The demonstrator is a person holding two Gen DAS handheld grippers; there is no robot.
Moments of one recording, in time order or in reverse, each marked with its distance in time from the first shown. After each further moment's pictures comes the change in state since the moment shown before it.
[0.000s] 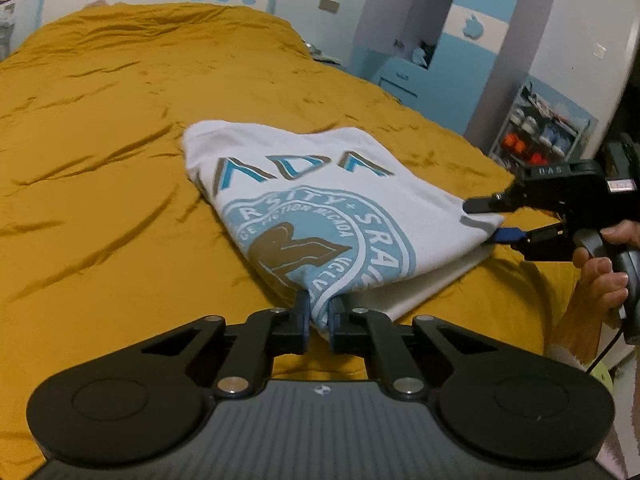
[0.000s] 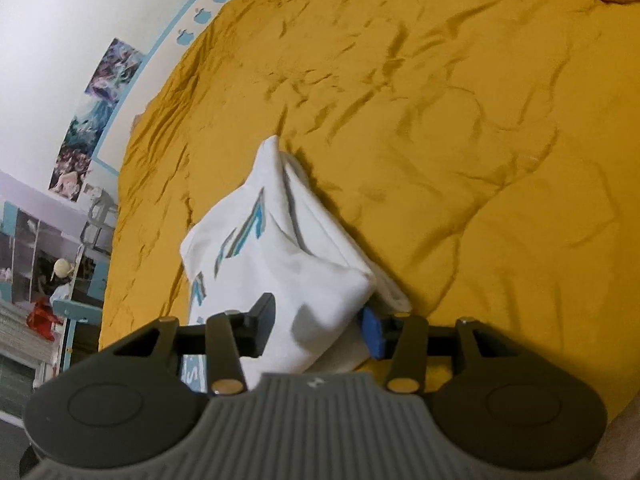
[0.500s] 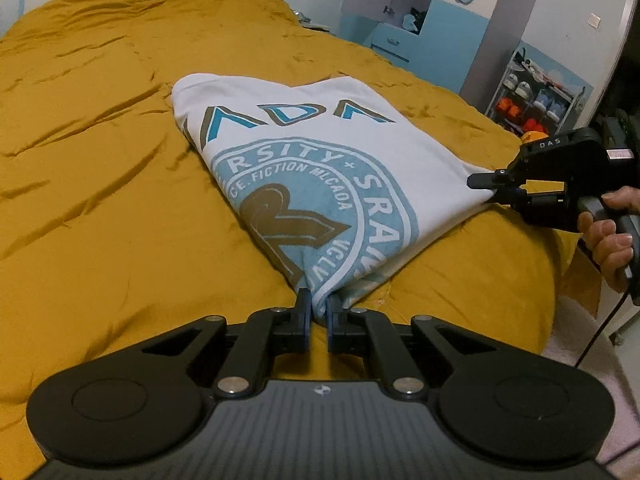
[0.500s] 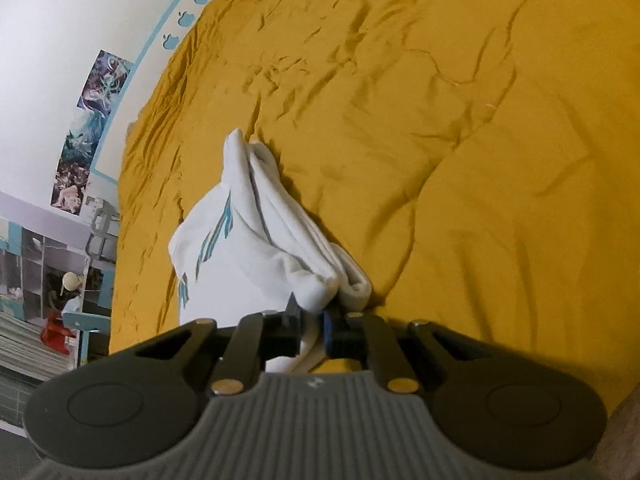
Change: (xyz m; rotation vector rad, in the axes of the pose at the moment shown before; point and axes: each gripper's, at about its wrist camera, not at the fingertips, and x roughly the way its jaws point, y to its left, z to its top) left arm 0.019 -0.001 -0.022 0.037 0.109 -0.029; right arm 0.004 -0.038 -0.002 0.088 0.035 0.009
